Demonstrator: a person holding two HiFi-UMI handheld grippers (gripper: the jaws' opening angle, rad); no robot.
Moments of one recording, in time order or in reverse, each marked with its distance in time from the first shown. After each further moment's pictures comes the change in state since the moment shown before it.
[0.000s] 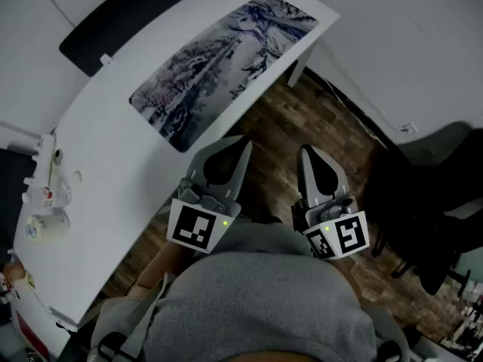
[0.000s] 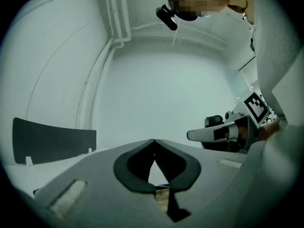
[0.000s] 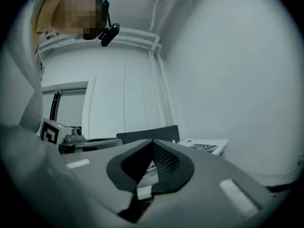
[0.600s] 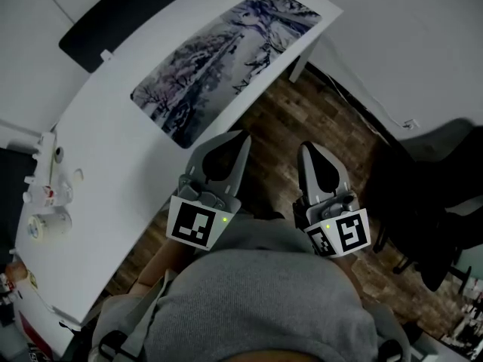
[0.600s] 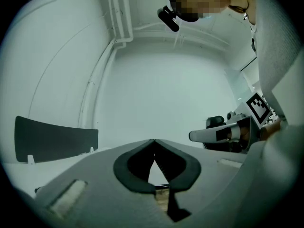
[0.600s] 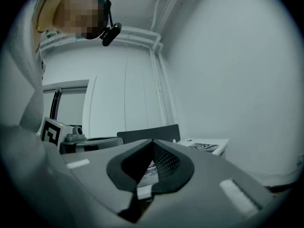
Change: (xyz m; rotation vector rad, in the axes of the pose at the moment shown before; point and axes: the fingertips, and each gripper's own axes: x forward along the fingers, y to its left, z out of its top) left arm -0.006 0.012 -0.002 -0.008 -0.006 0.009; right arm 0.005 0.009 -0.004 -0.015 0.002 -0.003
